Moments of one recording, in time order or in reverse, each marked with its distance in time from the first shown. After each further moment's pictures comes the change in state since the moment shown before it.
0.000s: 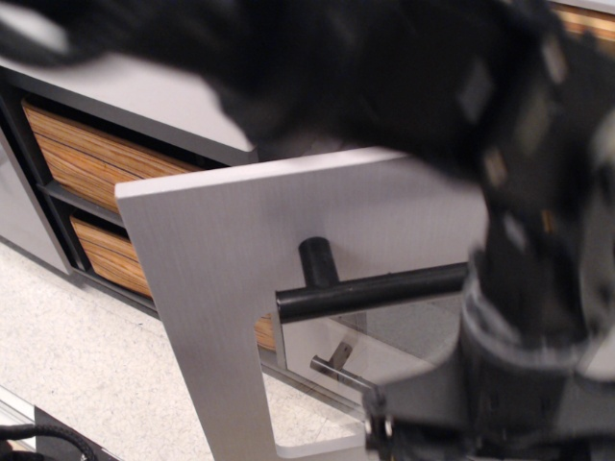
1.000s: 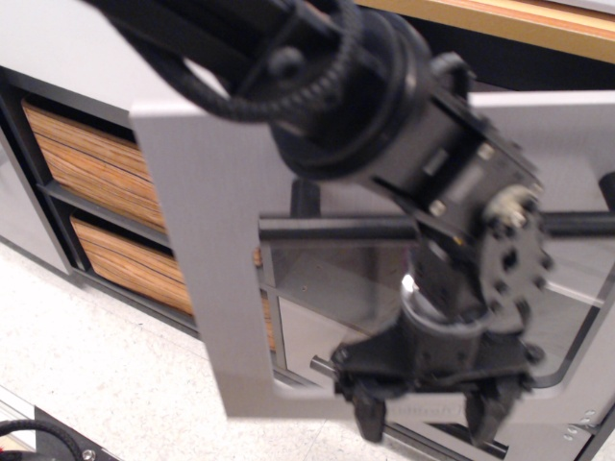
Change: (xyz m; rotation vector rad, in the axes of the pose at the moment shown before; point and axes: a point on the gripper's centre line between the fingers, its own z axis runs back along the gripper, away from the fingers) arm 0.077 0.027 -0.041 0.018 -0.110 0.108
